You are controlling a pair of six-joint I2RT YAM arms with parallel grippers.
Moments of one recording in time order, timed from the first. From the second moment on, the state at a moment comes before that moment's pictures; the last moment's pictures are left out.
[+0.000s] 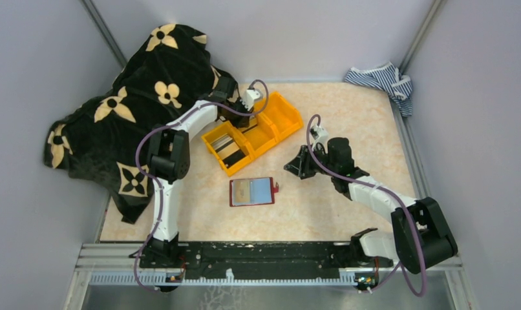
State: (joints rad) left arm -0.36 2.25 1.85 -0.52 0.41 0.52; right arm 0.38 1.24 0.52 0.28 -0.53 0.44
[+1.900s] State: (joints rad) left arm -0.44 1.82 1.57 -0.05 -0.02 0.26; right arm 0.38 1.29 0.51 0.32 -0.54 0.46
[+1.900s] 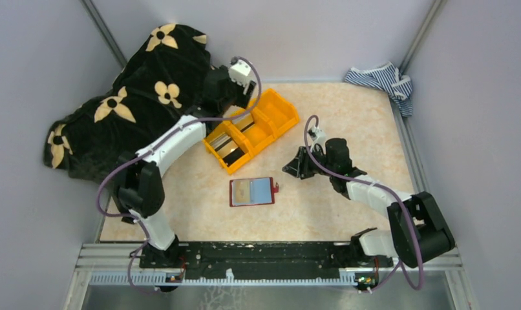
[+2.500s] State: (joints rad) left arm -0.65 0.88 0.65 0.14 -0.51 -0.41; right arm 0.91 1.39 0.75 0.03 -0.04 0.30
